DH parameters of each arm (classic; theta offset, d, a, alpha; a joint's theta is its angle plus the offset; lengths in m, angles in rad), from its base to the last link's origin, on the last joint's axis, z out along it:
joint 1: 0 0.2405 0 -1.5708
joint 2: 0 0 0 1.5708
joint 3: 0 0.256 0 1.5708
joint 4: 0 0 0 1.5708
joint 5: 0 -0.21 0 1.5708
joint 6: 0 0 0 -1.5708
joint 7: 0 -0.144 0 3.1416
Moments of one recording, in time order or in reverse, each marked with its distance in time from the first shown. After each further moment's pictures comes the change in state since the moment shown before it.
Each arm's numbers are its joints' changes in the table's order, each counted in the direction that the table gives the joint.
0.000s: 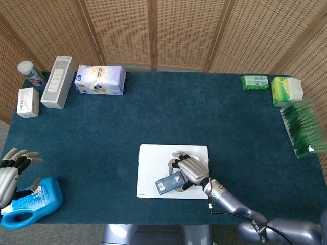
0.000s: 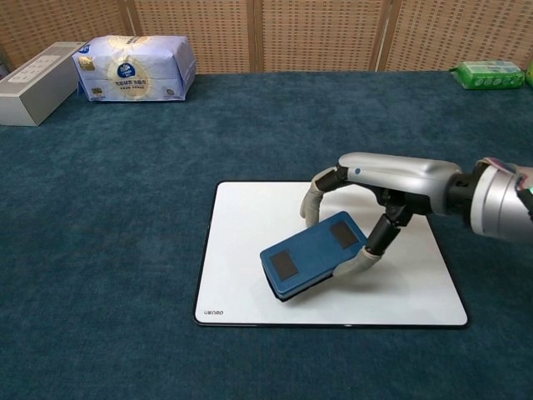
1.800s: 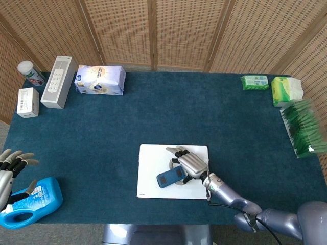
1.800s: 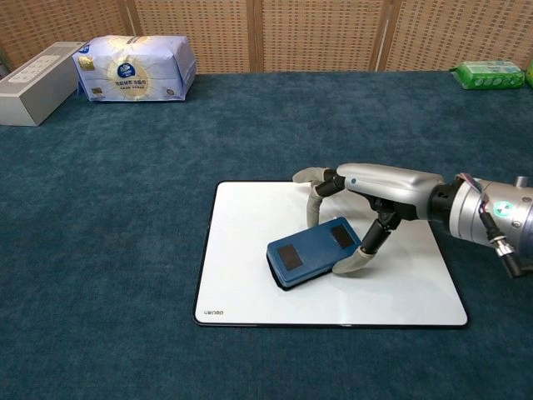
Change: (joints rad) left arm 0.041 0.036 0.010 0.062 -0.041 0.063 -0.048; right arm 0.040 -0.129 -0.064 -0.331 0.205 0.048 -0.279
